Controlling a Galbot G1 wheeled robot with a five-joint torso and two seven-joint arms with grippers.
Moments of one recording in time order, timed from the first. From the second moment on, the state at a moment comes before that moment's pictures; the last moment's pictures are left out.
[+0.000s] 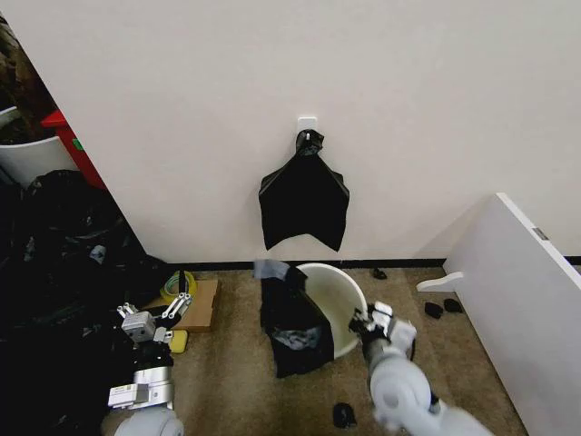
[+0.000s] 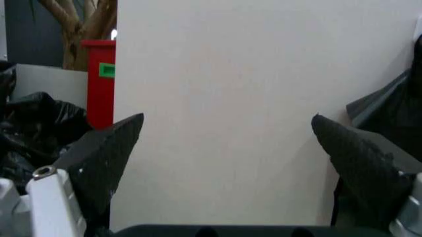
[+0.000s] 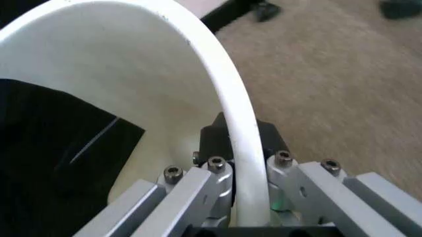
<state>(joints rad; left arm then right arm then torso) 1.62 -1.34 -0.53 -2.01 -0.22 -0.52 -0.22 -1.31 1.08 -0.01 2.00 0.99 -0.01 0.88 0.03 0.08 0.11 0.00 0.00</state>
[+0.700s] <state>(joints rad) 1.63 -1.33 -0.50 -2.03 -0.18 -0.48 -0.27 -1.46 1.12 -0.01 2.13 0.61 0.06 0.86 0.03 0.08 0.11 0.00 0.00</state>
